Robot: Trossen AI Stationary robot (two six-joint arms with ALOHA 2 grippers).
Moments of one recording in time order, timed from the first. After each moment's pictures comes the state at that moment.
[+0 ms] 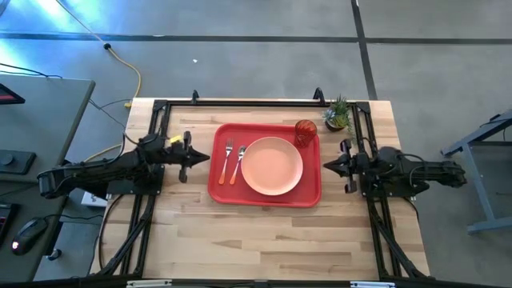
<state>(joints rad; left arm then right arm) 0.41 0.44 0.01 0.31 0.38 0.06 -0.02 0.01 0.01 0.11 -0.07 -0.07</state>
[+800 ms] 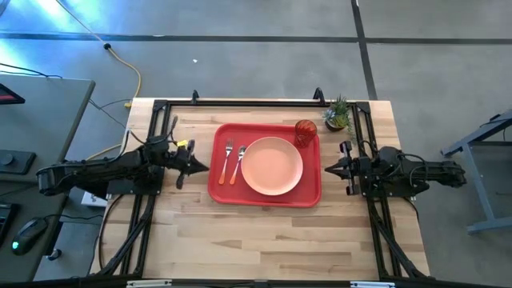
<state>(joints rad) 0.38 0.48 0.01 0.22 0.48 0.06 -0.02 0.01 0.01 0.15 -0.17 -0.19</state>
